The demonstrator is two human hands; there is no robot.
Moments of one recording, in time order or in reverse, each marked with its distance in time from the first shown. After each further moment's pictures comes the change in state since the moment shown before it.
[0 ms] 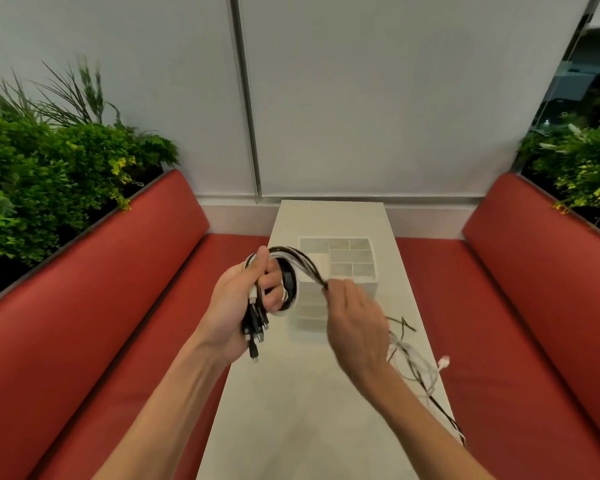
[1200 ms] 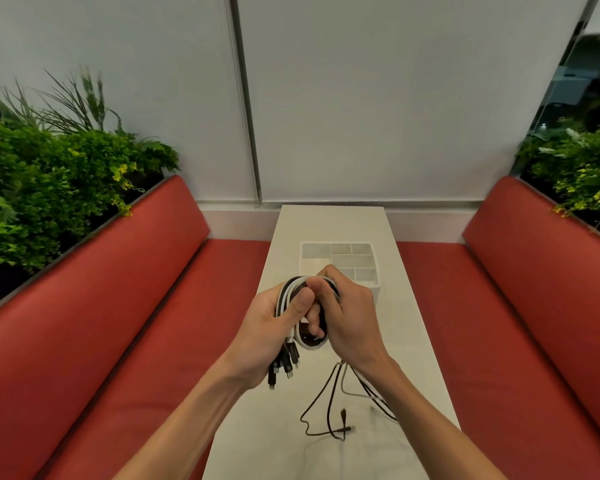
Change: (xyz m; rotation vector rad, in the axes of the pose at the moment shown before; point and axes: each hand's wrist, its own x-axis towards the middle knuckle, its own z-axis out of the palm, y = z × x) left_hand -0.010 -0.029 0.012 0.320 -0.160 0.173; right_hand 0.038 -0.020 -0.042 1.053 -0.189 0.148
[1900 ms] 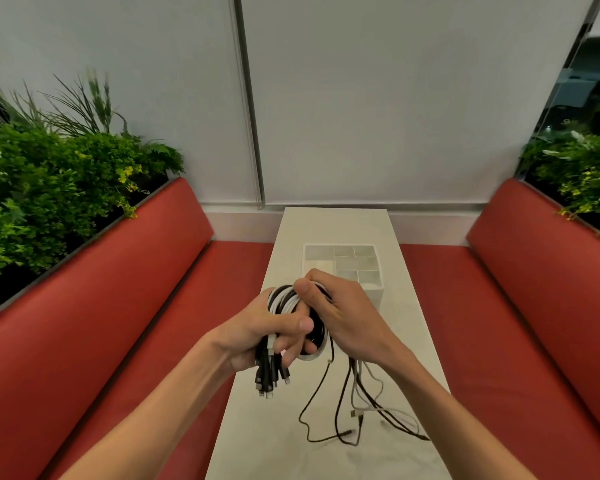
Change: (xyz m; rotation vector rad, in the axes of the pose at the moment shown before) left_hand 0.012 0.007 -0.035 -0.132 -0.447 -0.227; right_hand 0.011 -0.029 -0.017 -0.050 -0.327 0.055
